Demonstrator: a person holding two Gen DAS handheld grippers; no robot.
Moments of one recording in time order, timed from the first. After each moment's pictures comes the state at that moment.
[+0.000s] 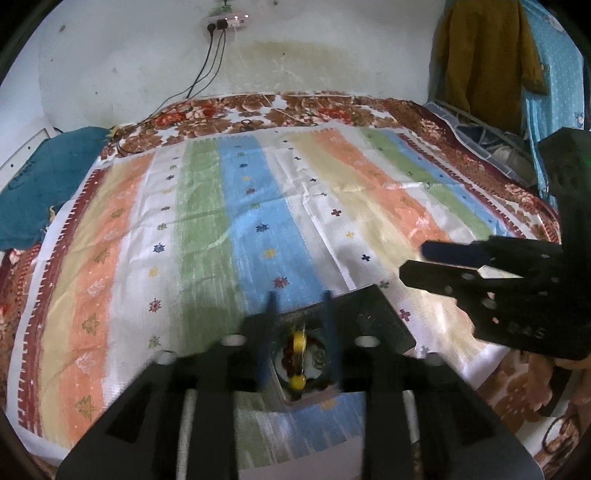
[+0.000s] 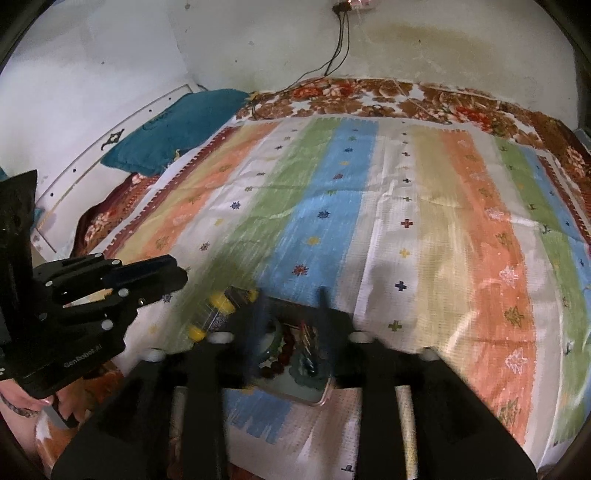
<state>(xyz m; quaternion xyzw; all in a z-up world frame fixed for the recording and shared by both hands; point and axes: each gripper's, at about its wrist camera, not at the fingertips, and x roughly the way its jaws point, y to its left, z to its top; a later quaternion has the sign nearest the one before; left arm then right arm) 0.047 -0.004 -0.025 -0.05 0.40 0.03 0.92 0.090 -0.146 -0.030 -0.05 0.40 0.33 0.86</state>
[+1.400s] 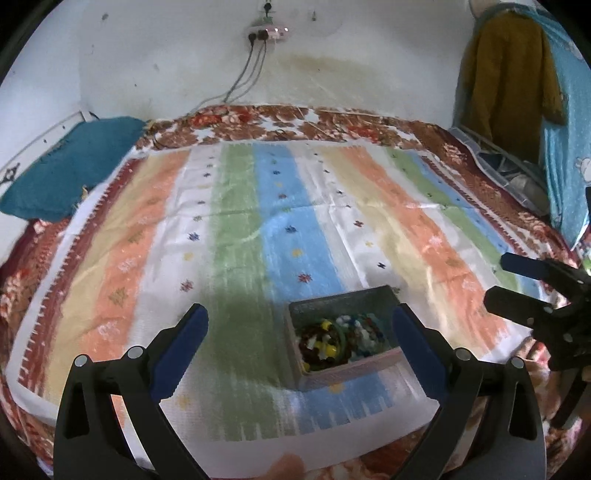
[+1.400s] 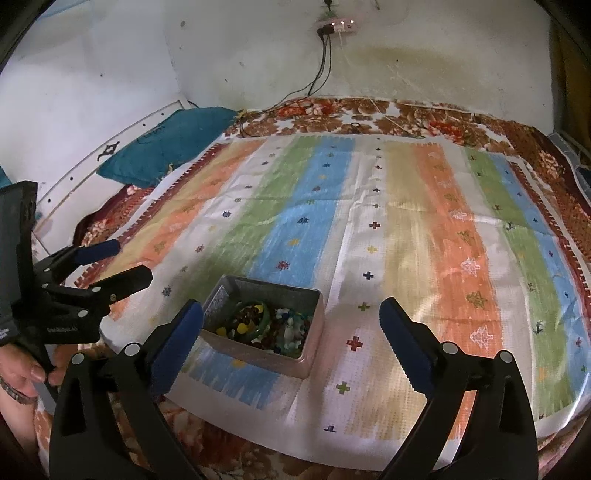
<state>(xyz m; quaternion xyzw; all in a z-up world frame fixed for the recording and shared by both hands) 0.005 0.009 -0.007 -0.09 0.37 0.07 0.92 0.050 -0.184 -0.008 -0.06 0.37 0.31 0.87</state>
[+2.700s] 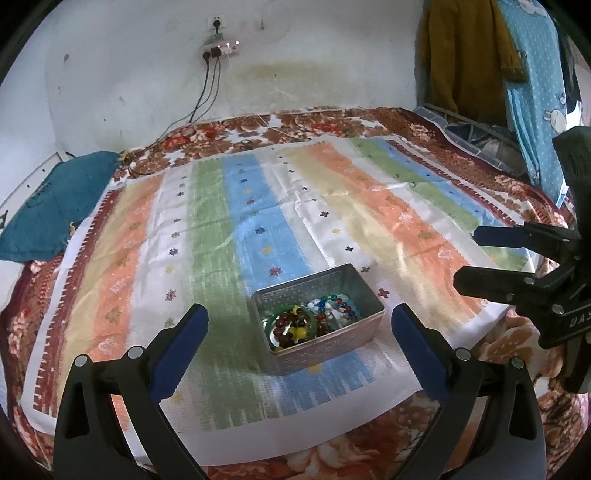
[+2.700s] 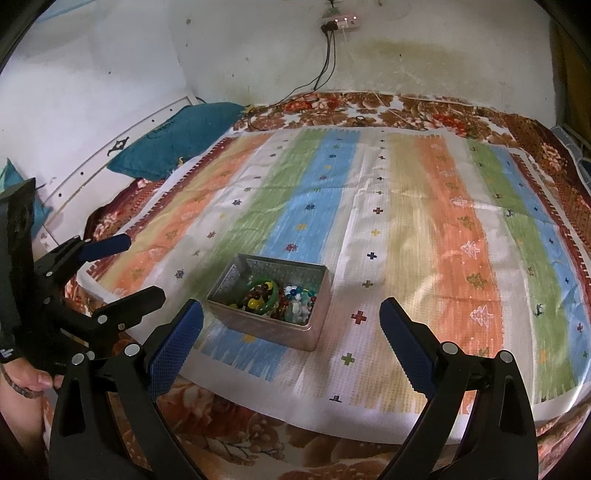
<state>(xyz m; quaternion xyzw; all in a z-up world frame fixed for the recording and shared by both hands) -0.014 -0.041 -0.002 -0.01 0.37 0.04 0.93 0.030 -0.201 -0.008 -0.05 0.38 0.32 0.87</state>
